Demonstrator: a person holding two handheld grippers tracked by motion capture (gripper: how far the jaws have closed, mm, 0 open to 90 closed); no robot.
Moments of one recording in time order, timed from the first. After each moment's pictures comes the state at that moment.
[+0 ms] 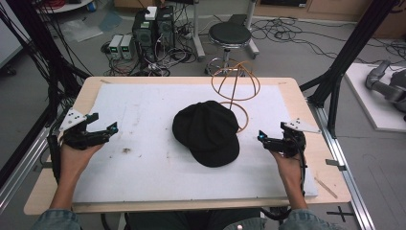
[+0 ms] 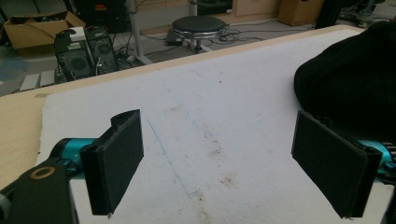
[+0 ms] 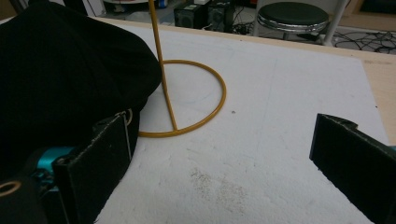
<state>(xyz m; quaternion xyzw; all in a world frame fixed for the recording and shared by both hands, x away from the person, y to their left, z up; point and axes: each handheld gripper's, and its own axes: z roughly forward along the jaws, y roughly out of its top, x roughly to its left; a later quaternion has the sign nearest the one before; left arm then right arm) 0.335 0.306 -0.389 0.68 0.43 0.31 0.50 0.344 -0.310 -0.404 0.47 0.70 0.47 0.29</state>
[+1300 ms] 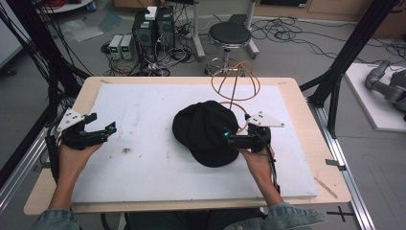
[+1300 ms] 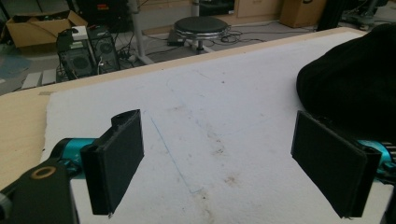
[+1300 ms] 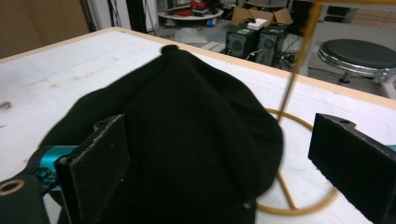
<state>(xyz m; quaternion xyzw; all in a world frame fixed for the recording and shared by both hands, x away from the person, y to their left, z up) 0.335 0.310 -0.389 0.68 0.43 0.31 0.50 0.346 -0.206 -0.382 0.37 0.73 0.51 0.27</state>
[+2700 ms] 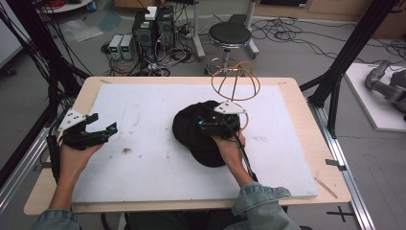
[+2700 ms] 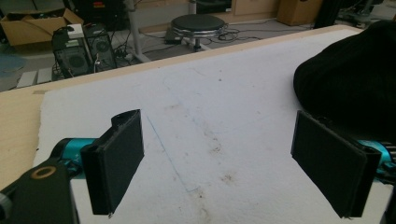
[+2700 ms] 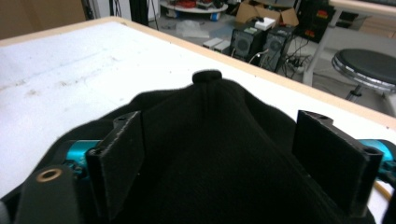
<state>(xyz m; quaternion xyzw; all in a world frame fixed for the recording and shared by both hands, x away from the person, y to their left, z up) 0.336 0.309 -0.391 0.68 0.43 0.31 0.50 0.395 -0.132 -0.393 0.35 0.75 0.48 0.28</state>
